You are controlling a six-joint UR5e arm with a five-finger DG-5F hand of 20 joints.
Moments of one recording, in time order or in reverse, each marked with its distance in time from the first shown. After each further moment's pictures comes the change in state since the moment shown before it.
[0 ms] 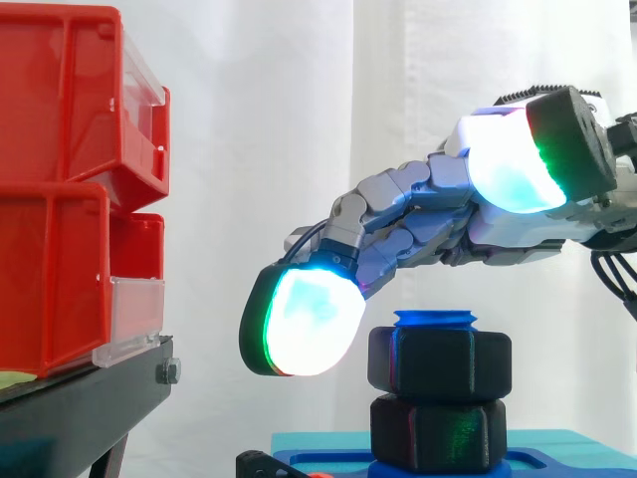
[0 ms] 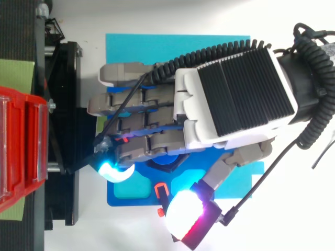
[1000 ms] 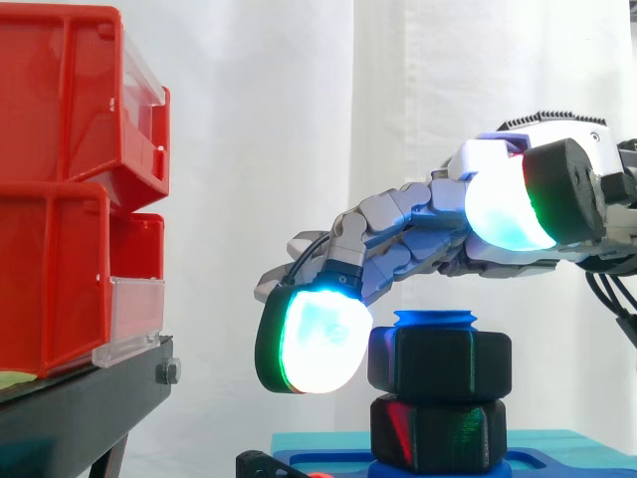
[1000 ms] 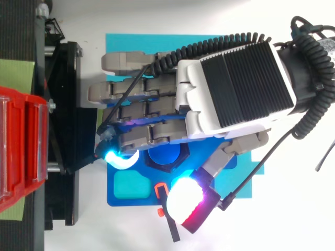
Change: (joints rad) arm -0.016 0.000 -0.053 0.099 -0.009 -0.064
